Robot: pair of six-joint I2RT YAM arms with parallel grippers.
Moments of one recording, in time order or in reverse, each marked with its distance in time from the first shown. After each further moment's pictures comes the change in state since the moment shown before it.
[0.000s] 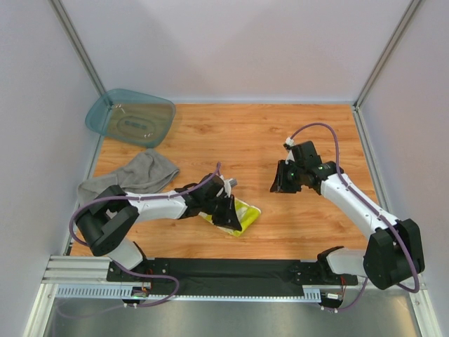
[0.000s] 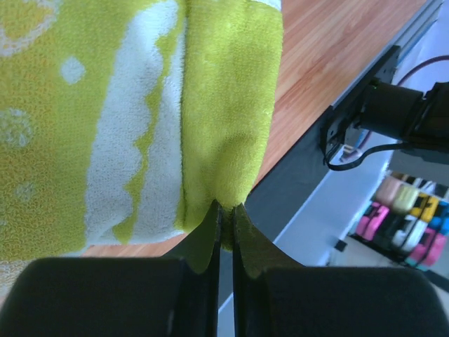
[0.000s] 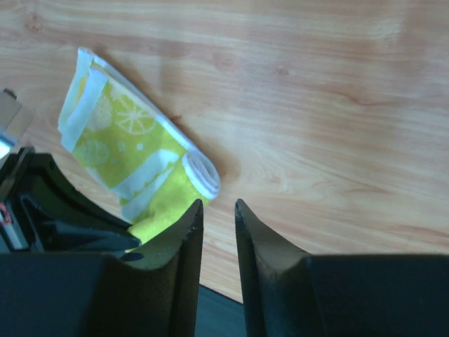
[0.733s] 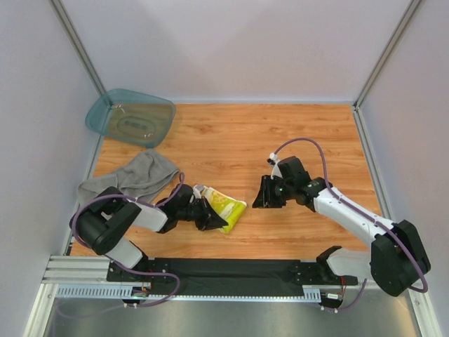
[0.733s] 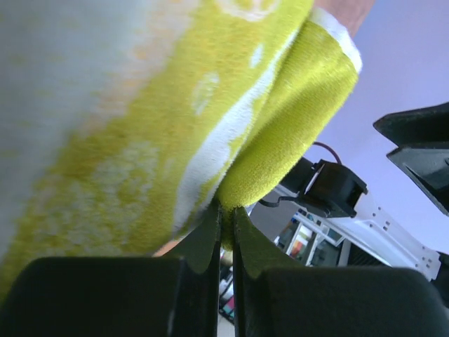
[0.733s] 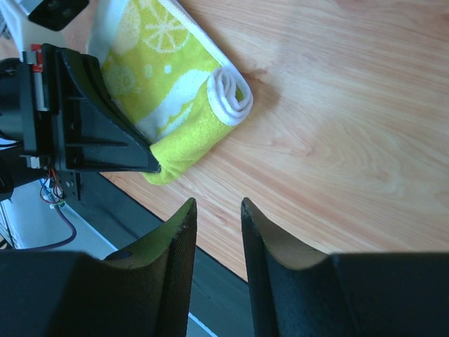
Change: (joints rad) left arm 0.217 -0.015 -0.399 0.566 0.105 -0.521; right arm 0.163 -0.056 -0.186 0.202 -0.146 0.121
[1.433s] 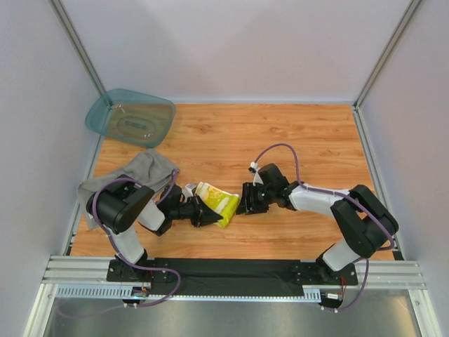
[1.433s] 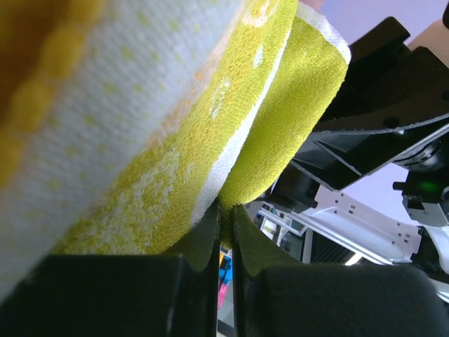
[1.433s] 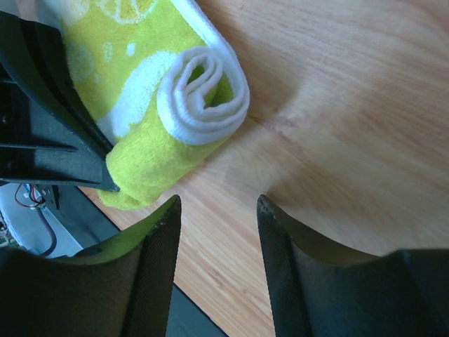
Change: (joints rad) left arm 0.148 0.207 -0.093 0.416 0.128 -0.090; right arm 0.100 0.309 -0.047 0.349 -0.048 0.043
